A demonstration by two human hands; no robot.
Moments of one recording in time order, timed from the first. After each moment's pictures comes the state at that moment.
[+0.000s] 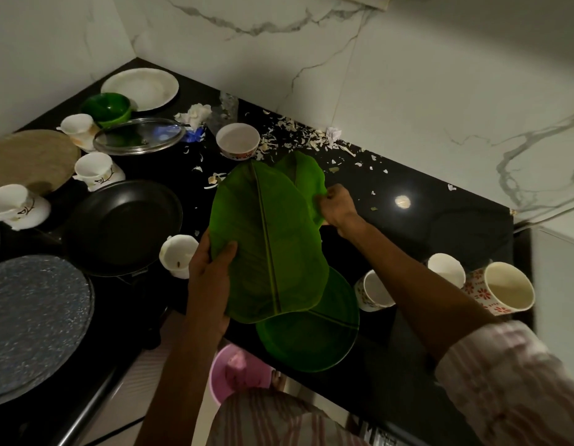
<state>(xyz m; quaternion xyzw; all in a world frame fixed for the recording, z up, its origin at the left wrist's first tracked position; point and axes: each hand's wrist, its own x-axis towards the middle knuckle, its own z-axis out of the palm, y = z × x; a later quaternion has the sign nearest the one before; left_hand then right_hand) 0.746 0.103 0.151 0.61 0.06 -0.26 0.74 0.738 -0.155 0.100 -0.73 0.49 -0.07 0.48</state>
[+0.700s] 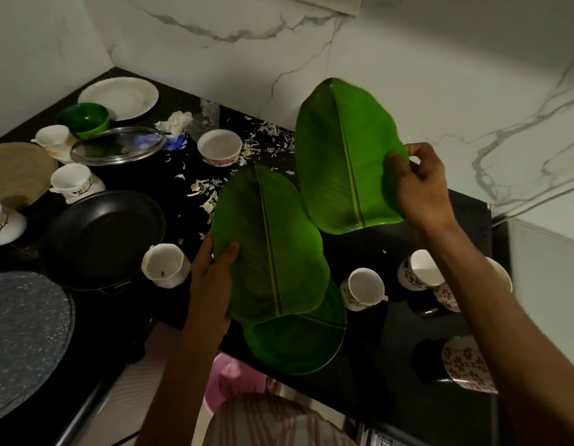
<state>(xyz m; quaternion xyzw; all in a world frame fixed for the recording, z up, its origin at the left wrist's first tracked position) 0.735 0.084 0.152 0.60 0.02 -0.28 0.75 0.630 -0.167 0.229 -0.71 0.39 -0.33 0.49</state>
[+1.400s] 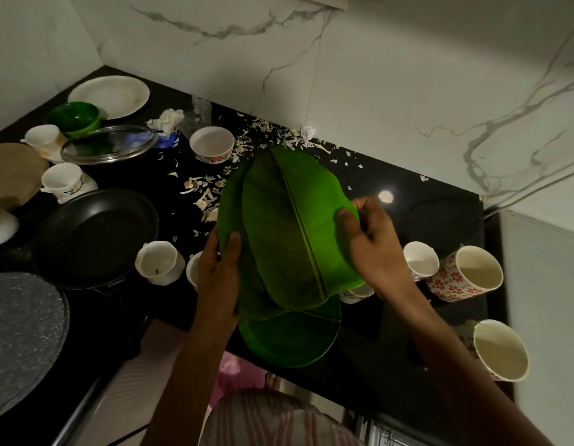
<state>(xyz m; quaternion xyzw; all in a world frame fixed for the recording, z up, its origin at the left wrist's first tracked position) 0.721 0.074 0.151 0.57 0.00 -0.29 0.77 0.603 -0.082 0.204 -0.76 0.38 -0.25 0.47</state>
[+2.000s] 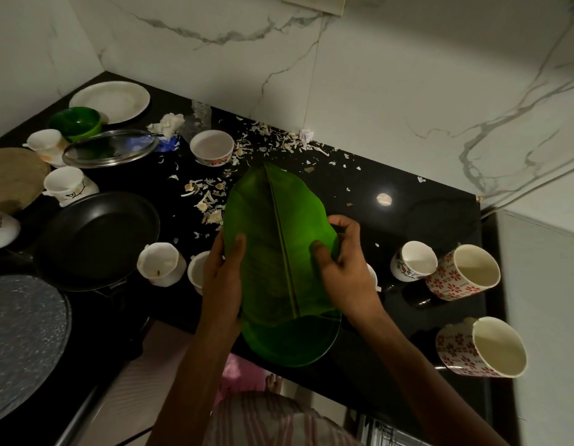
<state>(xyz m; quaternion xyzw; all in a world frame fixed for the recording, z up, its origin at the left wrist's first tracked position) 0.712 0.076 0.159 0.56 0.00 -0.31 0.77 0.603 -0.038 0.186 -0.72 0.37 -0.23 0.54</state>
